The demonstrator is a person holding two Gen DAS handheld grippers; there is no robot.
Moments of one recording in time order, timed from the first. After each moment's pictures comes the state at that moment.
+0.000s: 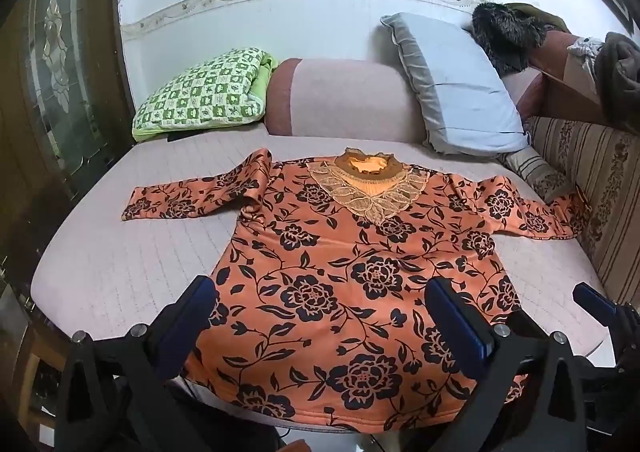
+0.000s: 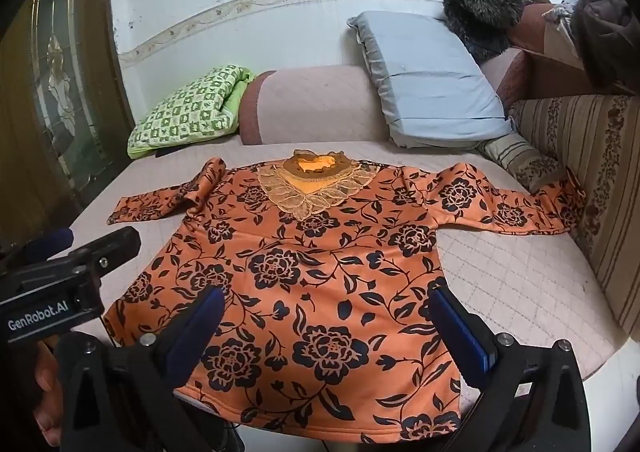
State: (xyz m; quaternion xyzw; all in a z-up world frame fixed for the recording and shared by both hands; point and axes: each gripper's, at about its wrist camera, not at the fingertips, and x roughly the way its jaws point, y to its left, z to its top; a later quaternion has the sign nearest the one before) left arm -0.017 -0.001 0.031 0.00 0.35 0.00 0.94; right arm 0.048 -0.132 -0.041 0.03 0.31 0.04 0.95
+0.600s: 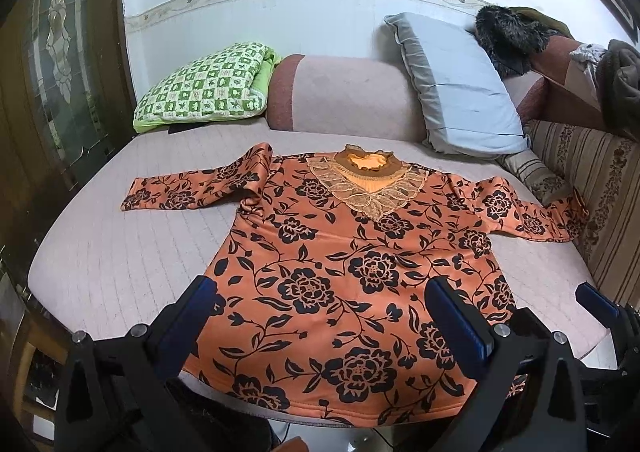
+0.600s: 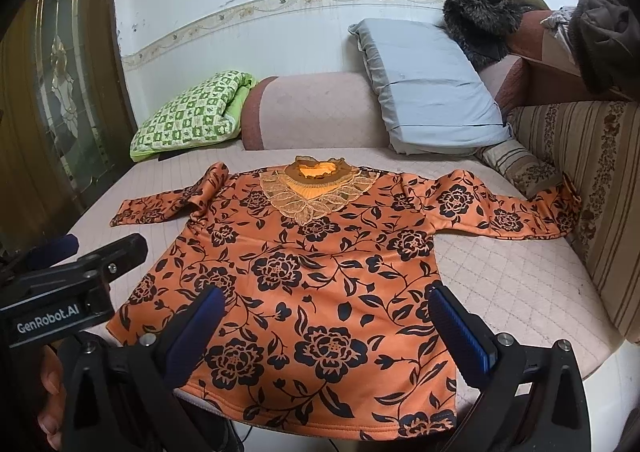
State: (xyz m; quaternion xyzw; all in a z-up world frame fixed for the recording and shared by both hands) left arm -0.021 0.002 0.027 -0.01 0.35 0.00 0.94; right arm 0.043 -0.132 -0.038 0.02 0.31 0.04 0.95
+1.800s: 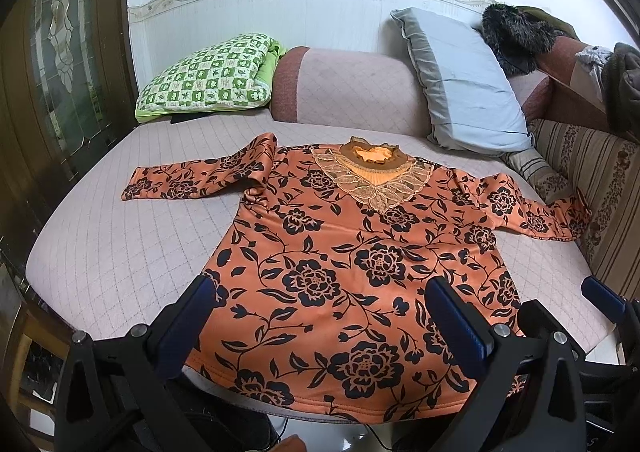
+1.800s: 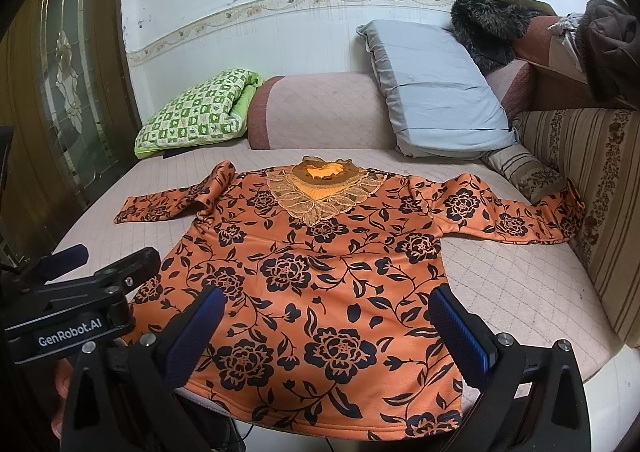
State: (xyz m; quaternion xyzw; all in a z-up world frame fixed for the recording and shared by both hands) left arm -0.020 0.009 0.015 -0.02 0.36 0.00 0.93; right arm 0.044 -0.121 -0.035 0.01 0.31 0.04 0.95
